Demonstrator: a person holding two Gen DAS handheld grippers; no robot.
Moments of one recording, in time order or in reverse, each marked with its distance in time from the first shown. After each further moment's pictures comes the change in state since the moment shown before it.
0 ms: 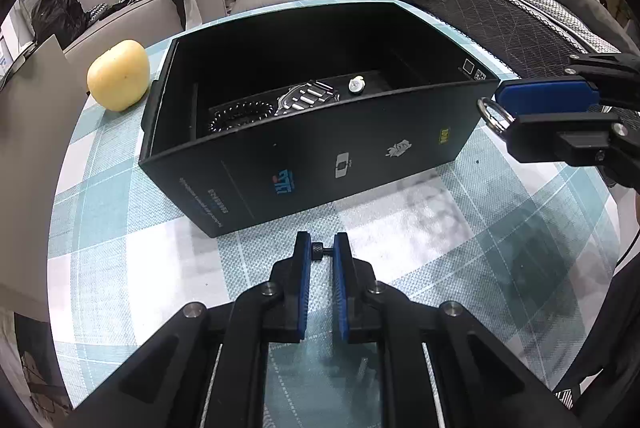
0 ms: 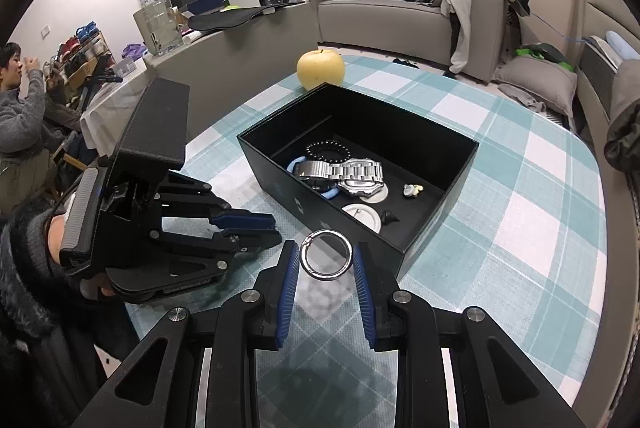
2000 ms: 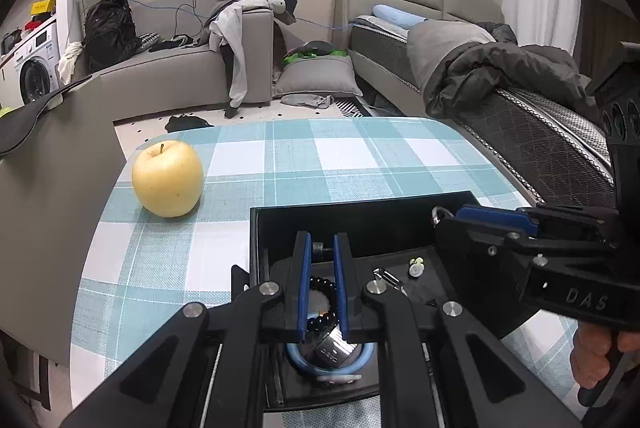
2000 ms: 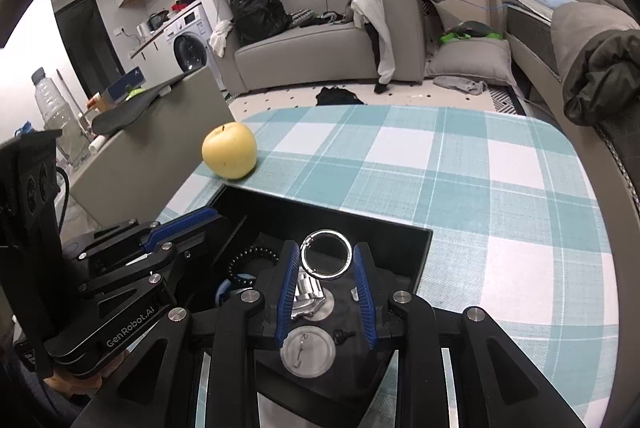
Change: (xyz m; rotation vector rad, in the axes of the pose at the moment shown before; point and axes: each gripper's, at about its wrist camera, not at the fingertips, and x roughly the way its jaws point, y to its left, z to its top) left arm -0.017 0.044 0.064 -0.180 -0.311 0.048; right arm 0.040 -0.051 0.059 0.305 -0.128 -0.138
